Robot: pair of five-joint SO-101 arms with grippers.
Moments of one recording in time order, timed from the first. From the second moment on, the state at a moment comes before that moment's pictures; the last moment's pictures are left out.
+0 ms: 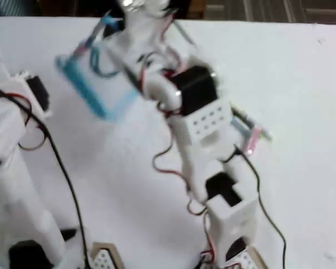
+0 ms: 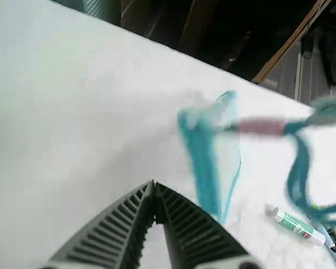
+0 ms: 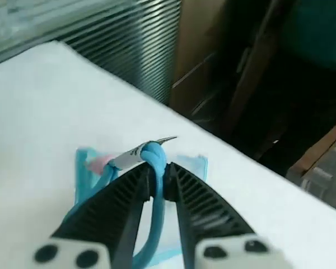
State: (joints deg) left arm -13.8 -23.2 -28.1 102.5 21.4; right arm -31.6 18.9 -71.8 79.6 7.1
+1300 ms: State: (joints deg) left arm -2.9 -20.6 -20.0 101.4 9.5; right arm -25.8 21.8 -72.0 79.4 7.1
